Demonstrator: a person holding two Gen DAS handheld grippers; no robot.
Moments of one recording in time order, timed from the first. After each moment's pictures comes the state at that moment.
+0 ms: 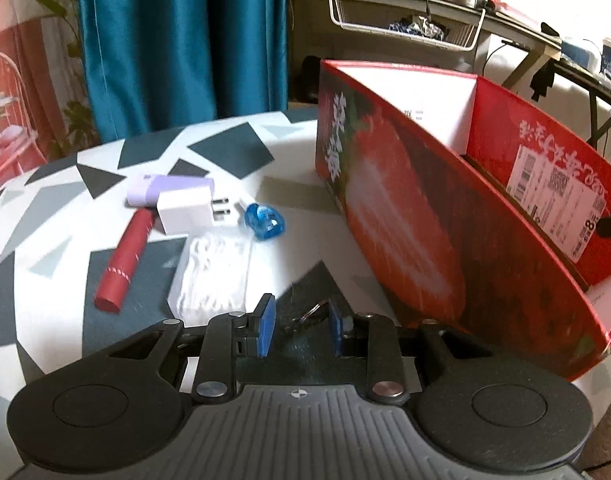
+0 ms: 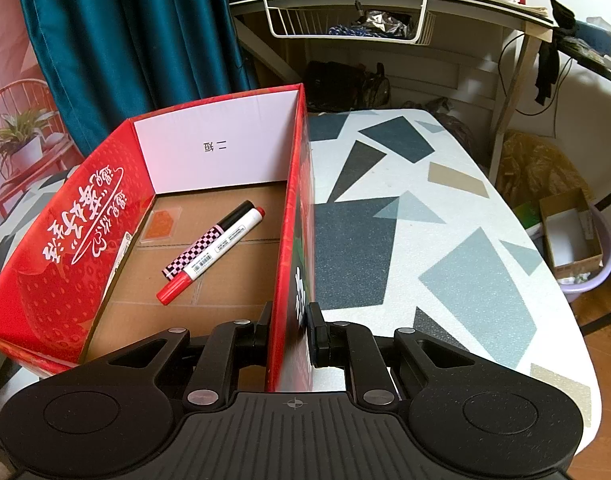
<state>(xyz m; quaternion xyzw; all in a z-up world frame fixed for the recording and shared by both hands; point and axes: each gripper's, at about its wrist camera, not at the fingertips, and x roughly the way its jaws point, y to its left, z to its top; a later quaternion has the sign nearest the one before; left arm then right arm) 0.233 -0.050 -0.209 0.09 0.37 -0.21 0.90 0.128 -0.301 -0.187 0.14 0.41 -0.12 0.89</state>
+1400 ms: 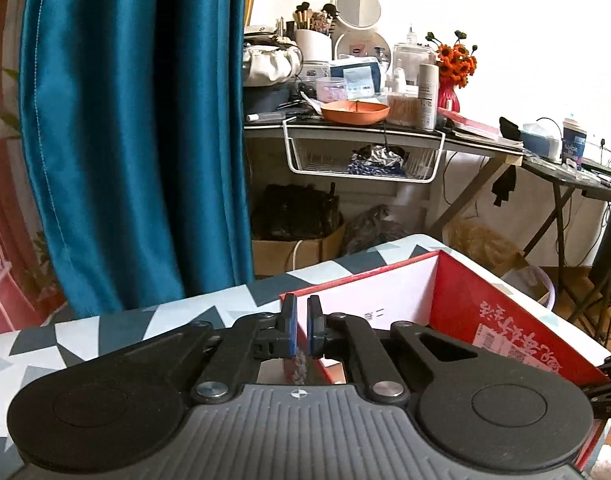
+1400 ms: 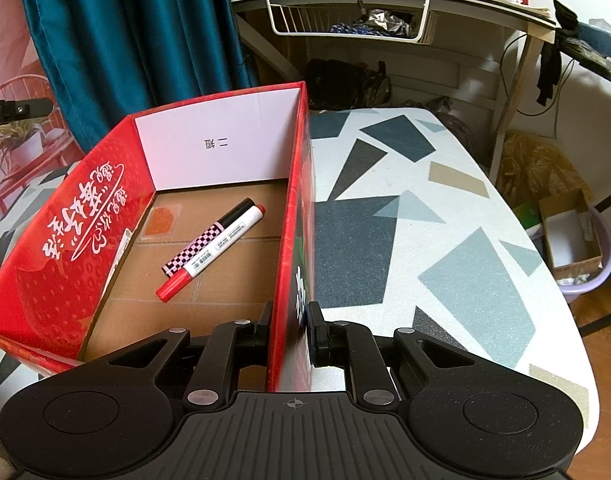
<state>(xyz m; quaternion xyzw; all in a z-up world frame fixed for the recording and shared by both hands) 0.279 -0.098 -0.094 0.08 0.22 -0.26 0.93 0.126 -0.301 -0.188 0.14 0.42 -0.12 0.89</state>
